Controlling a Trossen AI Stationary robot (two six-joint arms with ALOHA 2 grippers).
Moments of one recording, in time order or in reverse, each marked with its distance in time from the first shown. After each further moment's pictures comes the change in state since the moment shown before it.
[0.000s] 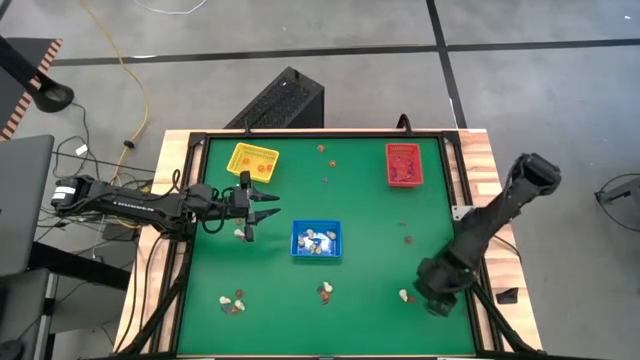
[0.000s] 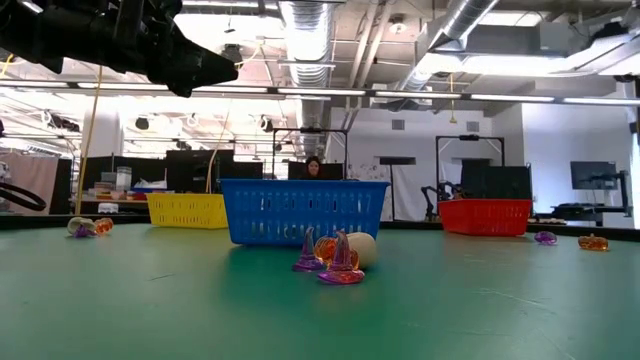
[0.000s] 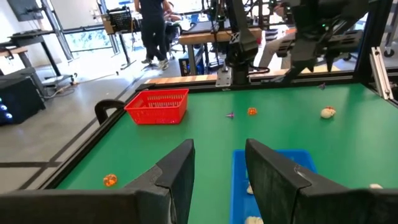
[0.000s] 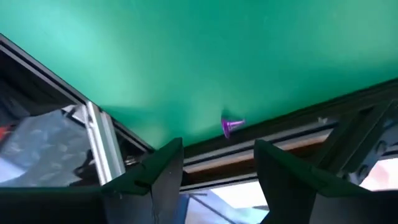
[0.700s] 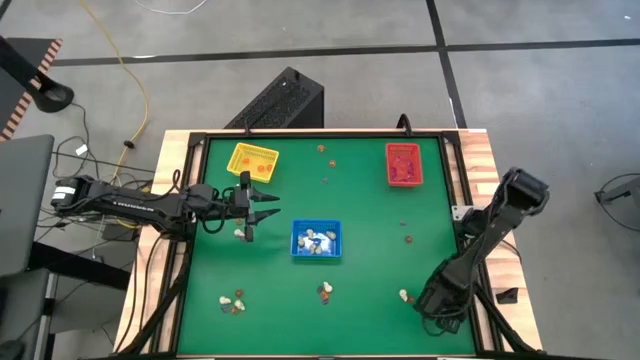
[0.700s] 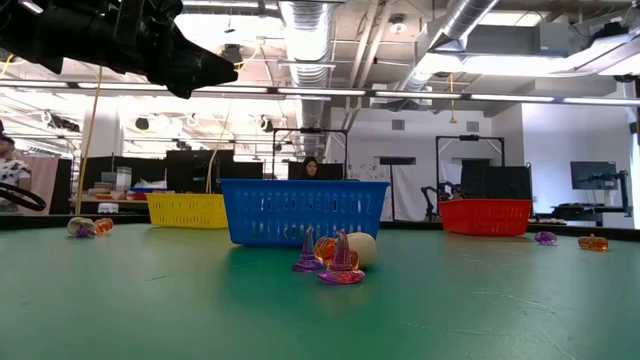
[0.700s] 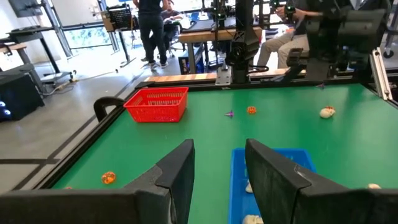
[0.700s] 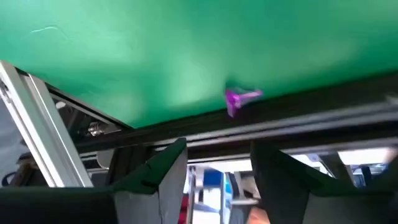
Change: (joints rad) left arm 0.000 0.000 0.000 -0.006 0.000 -0.013; right arm 0.114 0.238 -0.024 0.132 -0.231 -0.011
